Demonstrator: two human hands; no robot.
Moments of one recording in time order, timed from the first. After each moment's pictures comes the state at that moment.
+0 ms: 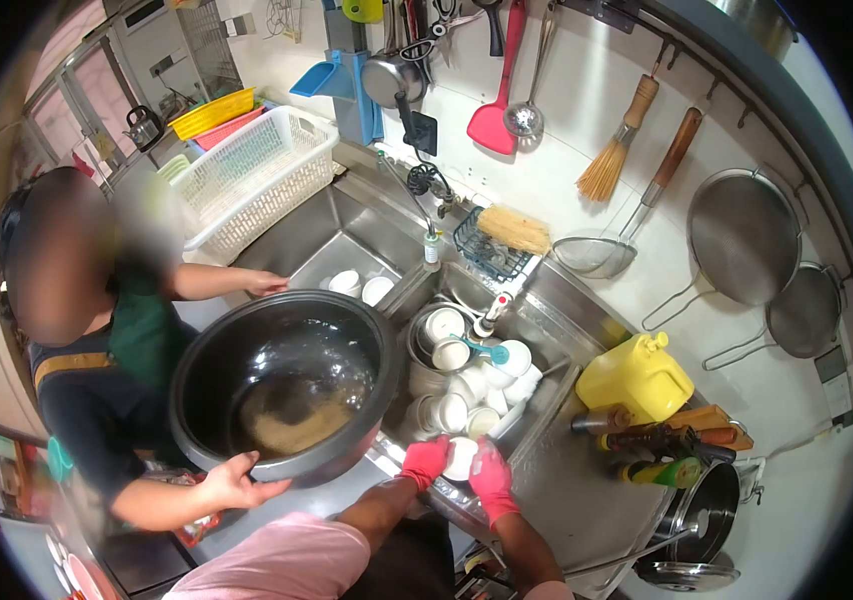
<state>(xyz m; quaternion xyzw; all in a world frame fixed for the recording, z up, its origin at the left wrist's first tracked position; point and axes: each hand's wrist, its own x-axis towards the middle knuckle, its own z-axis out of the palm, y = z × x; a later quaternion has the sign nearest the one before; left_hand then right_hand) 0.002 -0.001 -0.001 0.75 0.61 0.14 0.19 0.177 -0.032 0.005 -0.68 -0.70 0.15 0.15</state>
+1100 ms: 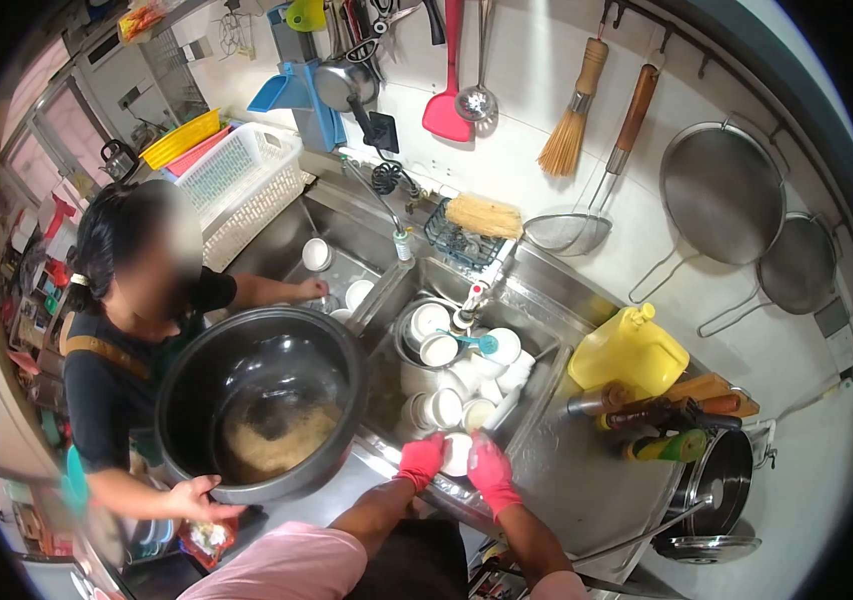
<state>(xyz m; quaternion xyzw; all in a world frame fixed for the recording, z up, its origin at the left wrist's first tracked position) 0.005 -0.001 -0.008 0.76 0.61 0.13 0.19 0.181 -0.034 0.000 -0.68 -0.70 0.16 0.16</state>
